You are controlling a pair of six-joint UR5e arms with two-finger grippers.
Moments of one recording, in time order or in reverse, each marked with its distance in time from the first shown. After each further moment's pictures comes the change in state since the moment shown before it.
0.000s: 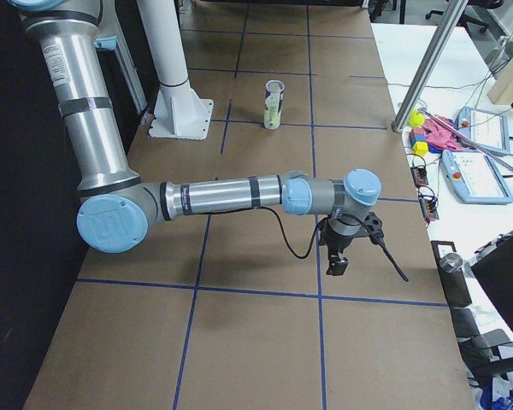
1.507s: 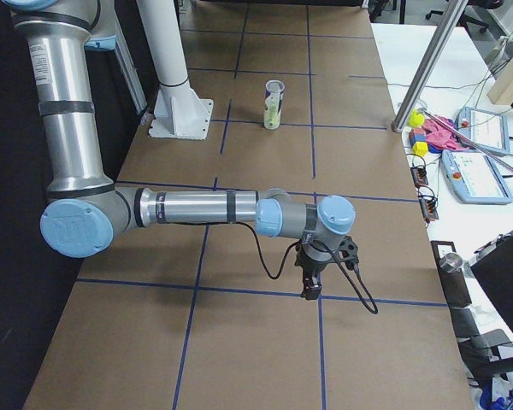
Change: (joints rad) left arm 0.006 0.233 -0.507 0.416 -0.045 -0.095; right arm 0.035 -0.125 0.046 0.001 -0.003 -0.070
